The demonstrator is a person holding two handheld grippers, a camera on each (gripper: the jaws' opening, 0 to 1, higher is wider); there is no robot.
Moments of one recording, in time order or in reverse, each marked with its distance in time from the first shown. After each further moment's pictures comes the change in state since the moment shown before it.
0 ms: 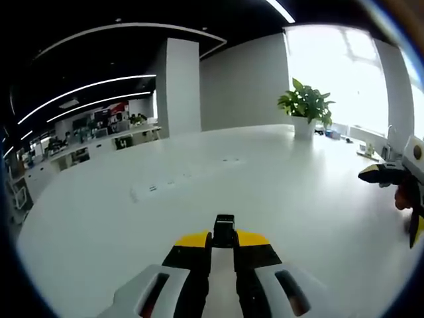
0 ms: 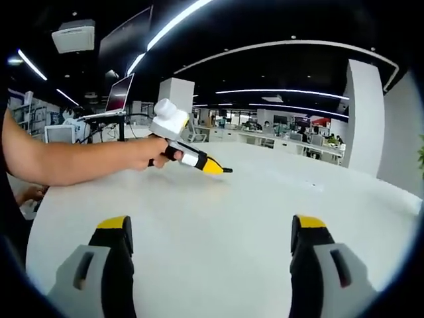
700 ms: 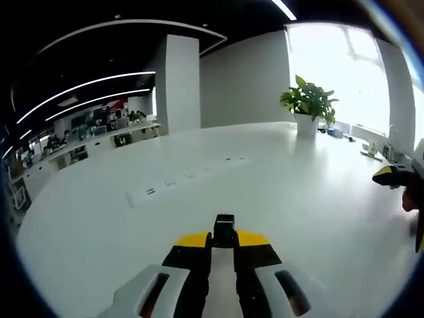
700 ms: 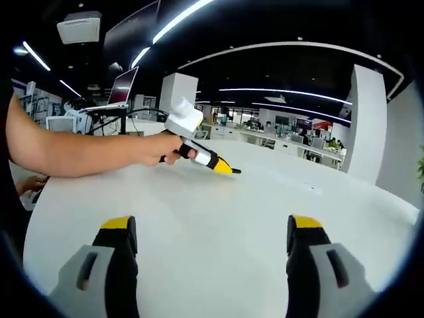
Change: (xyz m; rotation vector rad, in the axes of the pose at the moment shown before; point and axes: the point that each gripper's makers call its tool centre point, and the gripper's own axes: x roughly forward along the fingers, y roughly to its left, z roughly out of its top) left arm 0.022 0.005 0.005 0.003 0.017 -0.004; right arm -0.004 0.004 0.006 -0.041 -0.013 0.004
